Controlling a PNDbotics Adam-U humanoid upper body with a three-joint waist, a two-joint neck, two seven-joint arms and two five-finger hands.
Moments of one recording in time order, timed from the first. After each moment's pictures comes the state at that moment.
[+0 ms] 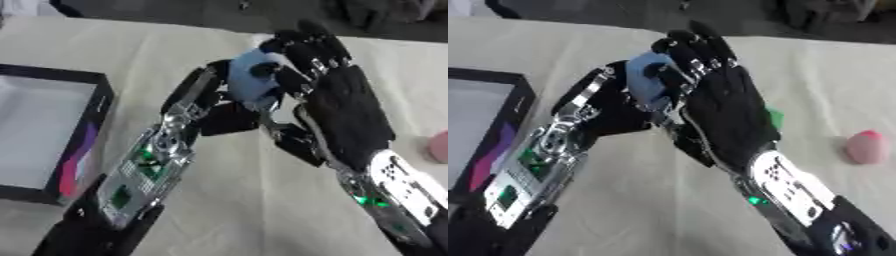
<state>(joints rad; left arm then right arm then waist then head) -0.75 0.12 -0.47 -1.73 0.15 0.59 0.24 -0.59 -0.41 0.50 -1.98 1.26 0.09 -0.24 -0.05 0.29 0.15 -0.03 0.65</state>
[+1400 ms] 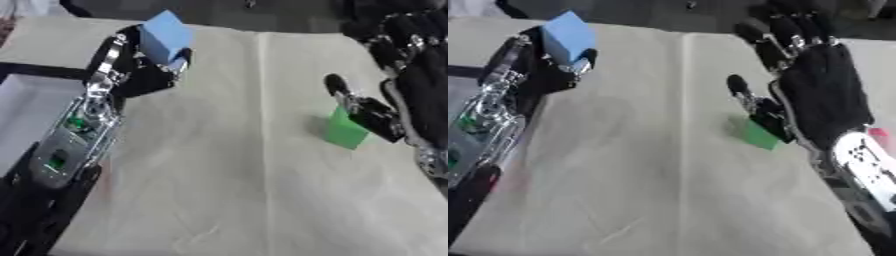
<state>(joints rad) -0.71 0.44 -0.30 -1.67 0.18 0.47 0.32 -0.42 -0.63 0.26 -1.98 1.16 0.12 -0.38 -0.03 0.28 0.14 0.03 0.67</state>
